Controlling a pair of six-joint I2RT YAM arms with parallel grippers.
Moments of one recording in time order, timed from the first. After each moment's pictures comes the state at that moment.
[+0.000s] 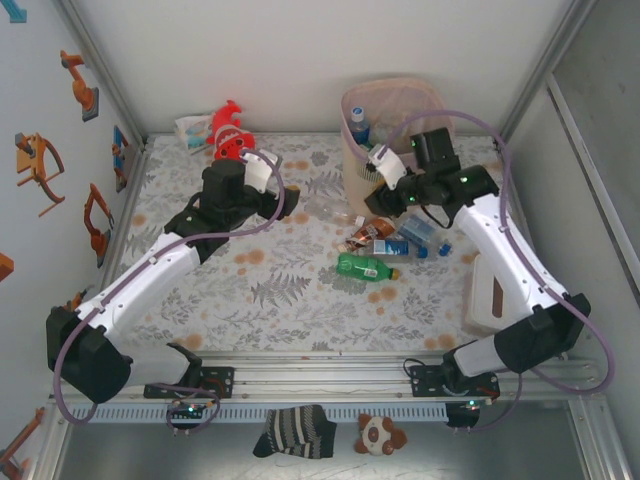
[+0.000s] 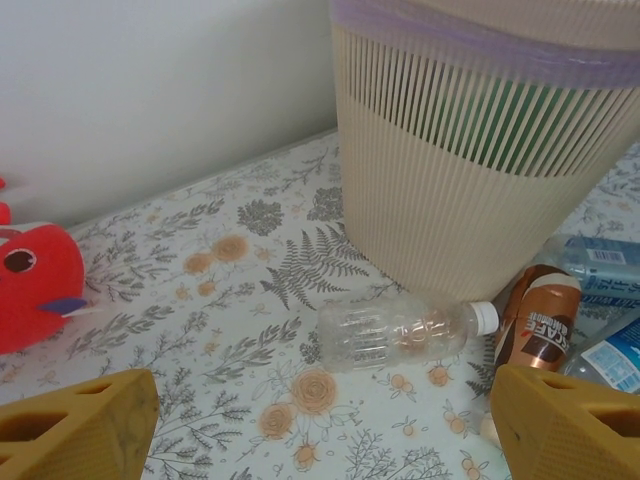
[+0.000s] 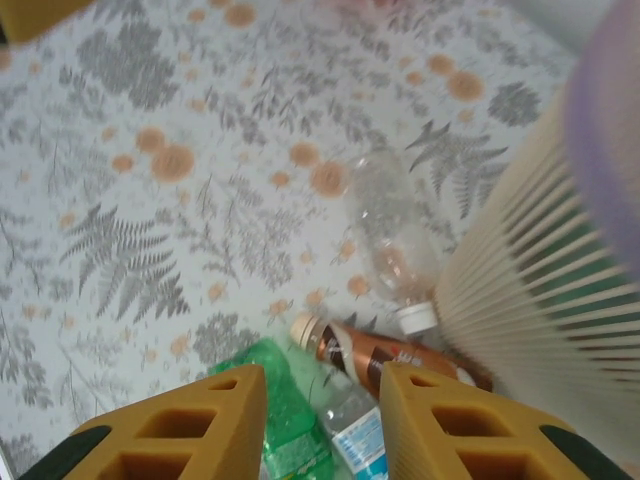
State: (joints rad) left arm -0.60 1.28 1.12 -0.26 -0.01 0.03; right arm 0.43 1.43 1.51 -0.94 -0.40 -0.42
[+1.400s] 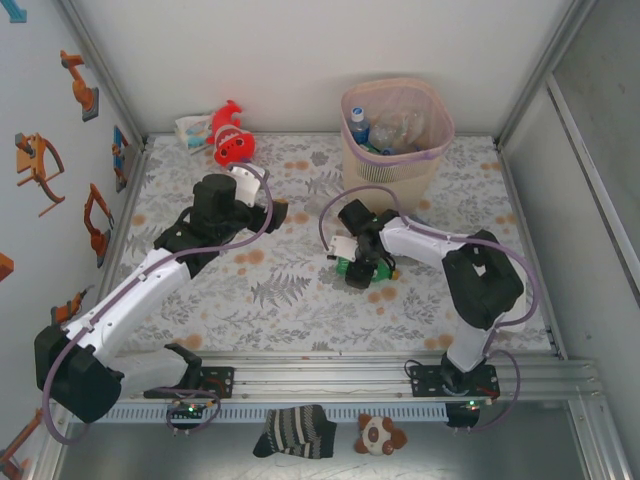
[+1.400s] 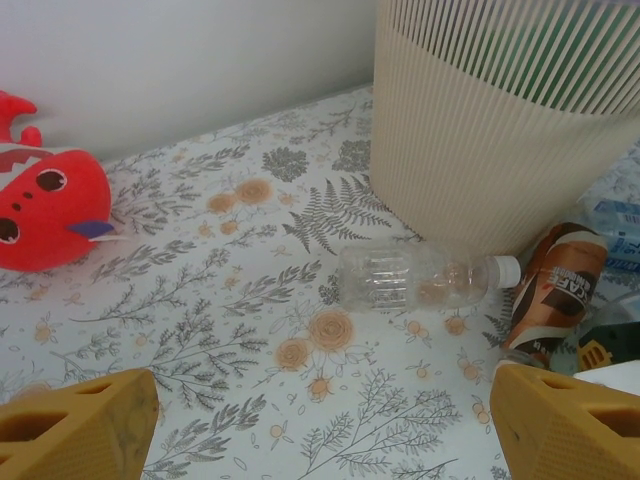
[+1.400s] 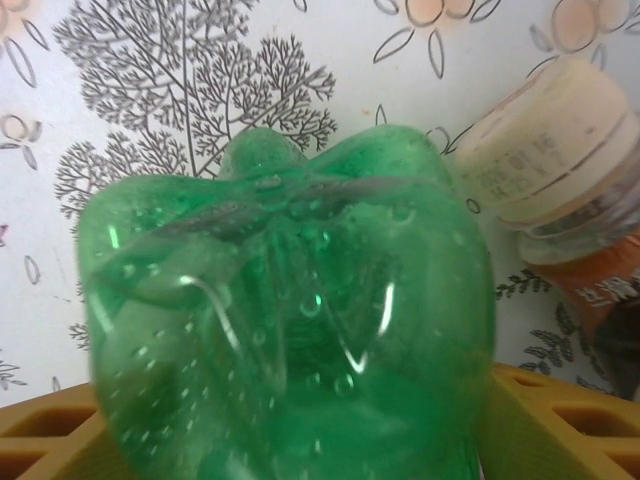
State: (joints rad) left arm -0.58 1.18 1.01 -0.31 -0.05 -0.02; right arm 0.66 1.78 1.14 -0.74 -0.04 -0.65
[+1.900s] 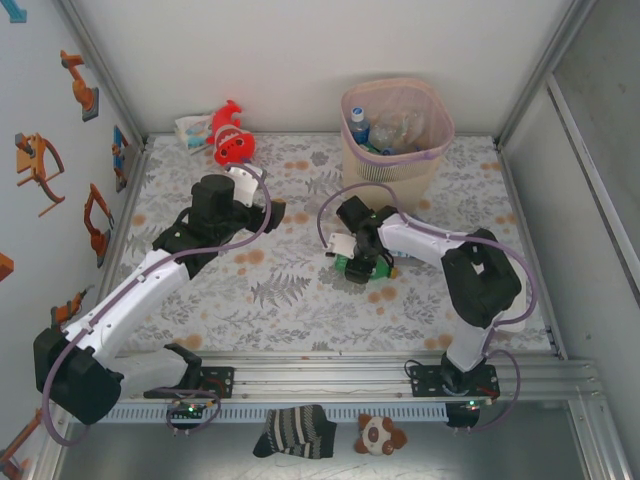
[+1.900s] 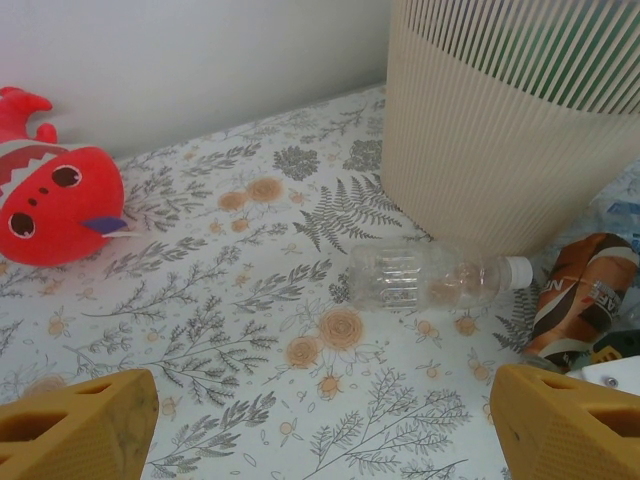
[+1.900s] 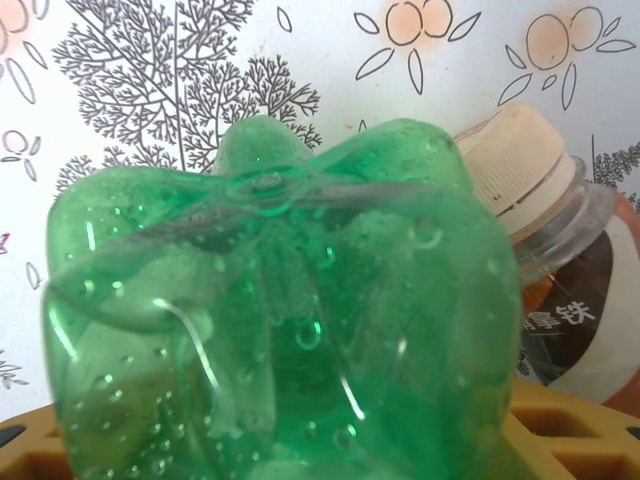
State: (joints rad) left arm -0.57 1.17 1.00 -0.31 -0.06 -0.02; right arm 0.66 1.79 1.19 -0.78 -0.04 -0.65
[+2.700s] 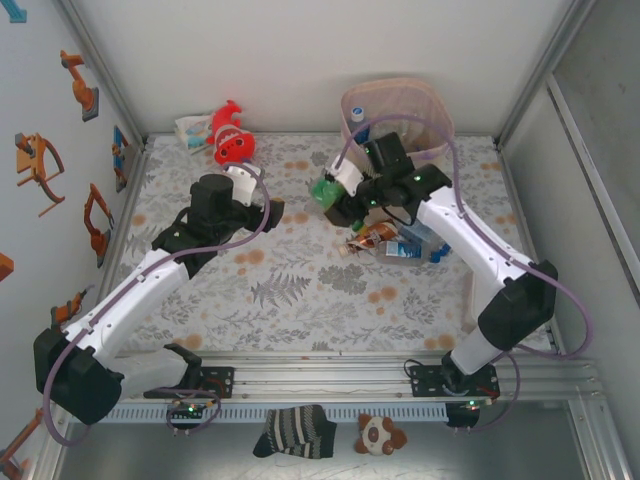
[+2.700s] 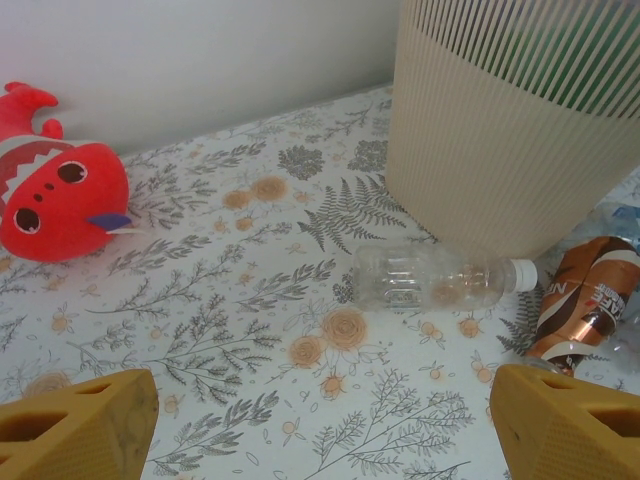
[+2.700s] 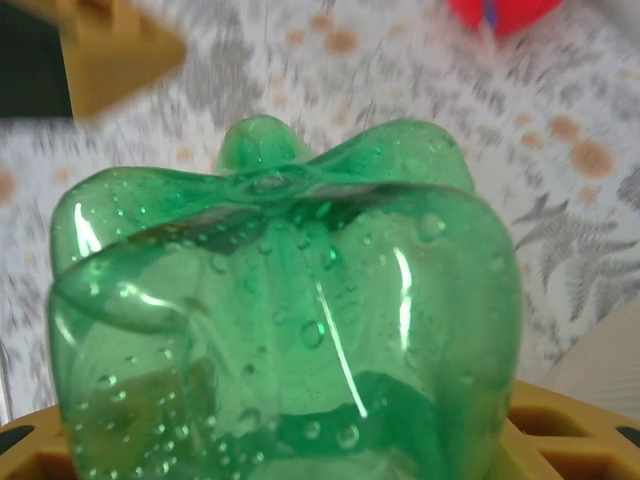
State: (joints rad) left arm -0.56 1.17 1.00 -0.31 -0.06 -0.02; right arm 0.55 1.59 1.58 -0.78 -0.48 -0.36
